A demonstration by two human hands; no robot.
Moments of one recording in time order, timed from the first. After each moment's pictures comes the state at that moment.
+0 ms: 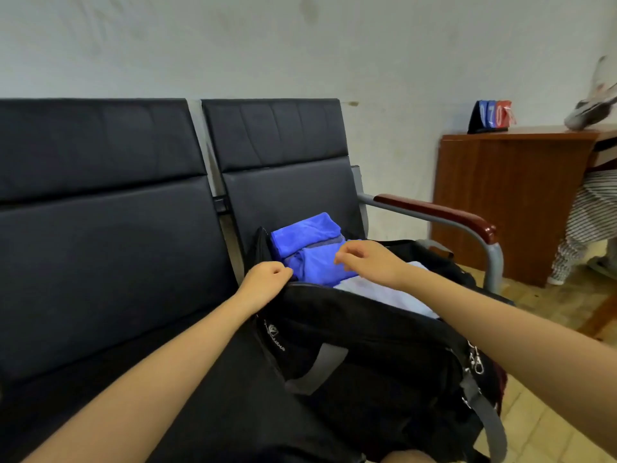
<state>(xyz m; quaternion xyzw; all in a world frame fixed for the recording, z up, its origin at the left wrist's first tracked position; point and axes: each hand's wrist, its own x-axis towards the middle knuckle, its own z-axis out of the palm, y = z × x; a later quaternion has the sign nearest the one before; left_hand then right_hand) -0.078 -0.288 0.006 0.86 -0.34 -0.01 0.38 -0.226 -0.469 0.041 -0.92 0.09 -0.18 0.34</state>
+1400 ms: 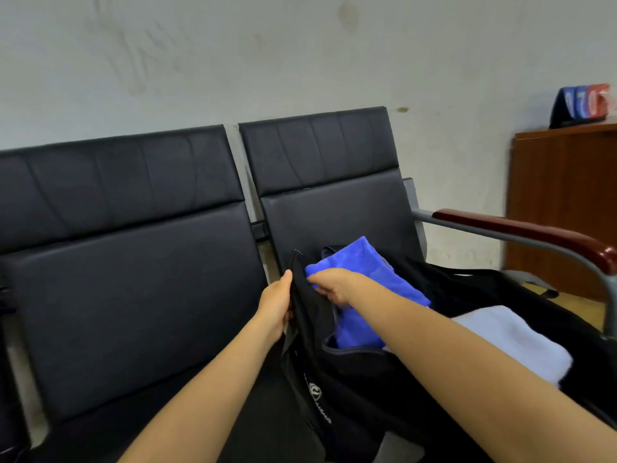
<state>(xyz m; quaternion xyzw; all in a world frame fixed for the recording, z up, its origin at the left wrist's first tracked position) -0.012 -0.307 0.014 0.68 -0.05 -0.15 0.72 -0.021 -0.431 0.027 -0.72 0.25 0.09 0.64</state>
